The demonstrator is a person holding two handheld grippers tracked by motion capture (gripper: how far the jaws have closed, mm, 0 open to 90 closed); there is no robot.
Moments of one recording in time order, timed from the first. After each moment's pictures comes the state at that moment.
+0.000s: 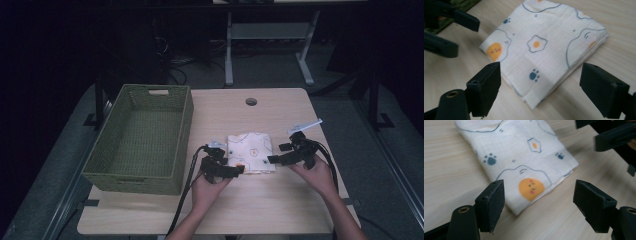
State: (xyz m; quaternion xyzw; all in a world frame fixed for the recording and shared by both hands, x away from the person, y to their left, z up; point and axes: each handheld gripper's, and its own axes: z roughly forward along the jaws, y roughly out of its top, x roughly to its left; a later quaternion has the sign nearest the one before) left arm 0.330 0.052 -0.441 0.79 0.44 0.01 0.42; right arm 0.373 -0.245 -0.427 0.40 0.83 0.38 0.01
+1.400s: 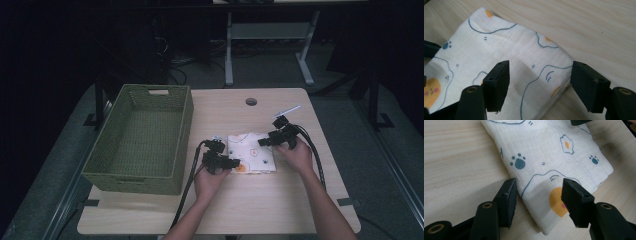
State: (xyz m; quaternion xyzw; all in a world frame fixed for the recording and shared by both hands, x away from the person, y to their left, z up) left arm 0.365 0.047 -0.461 0.79 0.49 0.00 0.37; right arm 0.449 -0.218 -0.451 0.43 0.84 0.32 0.04
